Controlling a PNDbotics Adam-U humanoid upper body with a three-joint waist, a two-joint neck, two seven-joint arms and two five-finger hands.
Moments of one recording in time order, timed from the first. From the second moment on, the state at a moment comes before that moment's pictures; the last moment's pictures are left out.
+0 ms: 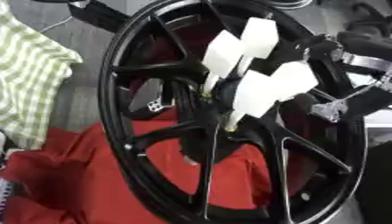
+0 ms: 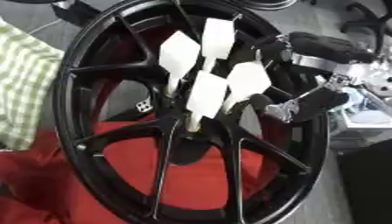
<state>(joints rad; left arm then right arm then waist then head) -0.31 0.48 0.08 -1.98 0.19 0.13 0.10 -0.23 -1.13 0.05 -2.00 0.09 -0.32 0.35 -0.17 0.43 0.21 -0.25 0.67</state>
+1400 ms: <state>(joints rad) -0.32 0.48 0.08 -1.98 0.18 0.14 0.10 -0.24 -1.12 0.05 -1.99 -0.02 -0.29 0.37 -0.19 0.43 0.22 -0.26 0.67</state>
